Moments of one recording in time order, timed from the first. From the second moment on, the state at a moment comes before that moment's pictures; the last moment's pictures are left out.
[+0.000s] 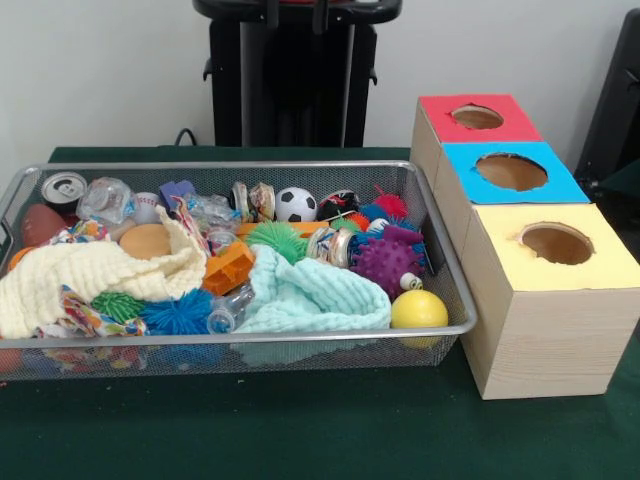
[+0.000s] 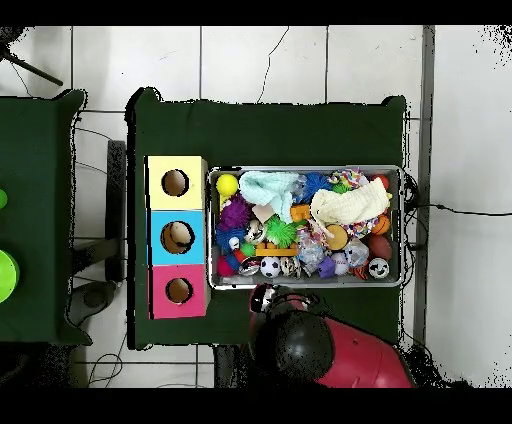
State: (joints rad) arm -0.42 -1.15 0.00 2.16 -0.02 0.58 1.57
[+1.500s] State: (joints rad) arm -0.68 -0.78 0.18 1.73 -0.25 0.82 1.57
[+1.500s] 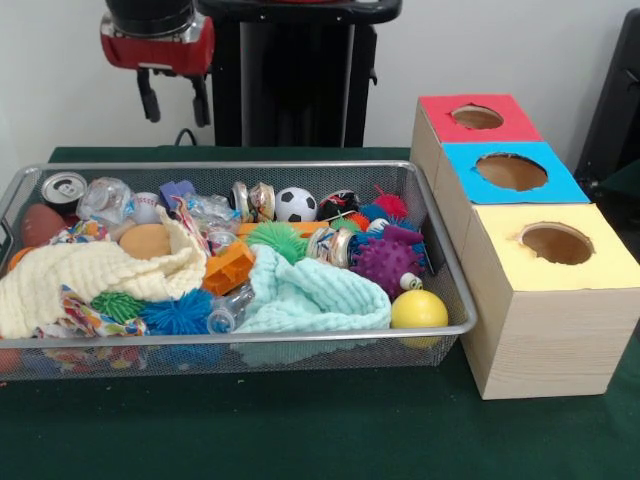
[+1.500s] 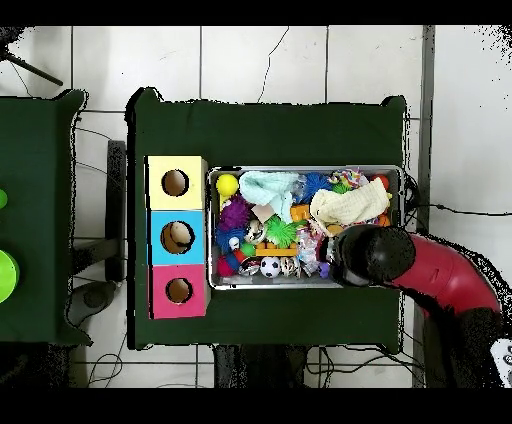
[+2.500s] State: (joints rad) arm -0.77 -0.56 0.32 1.62 -0.41 0.82 1.57
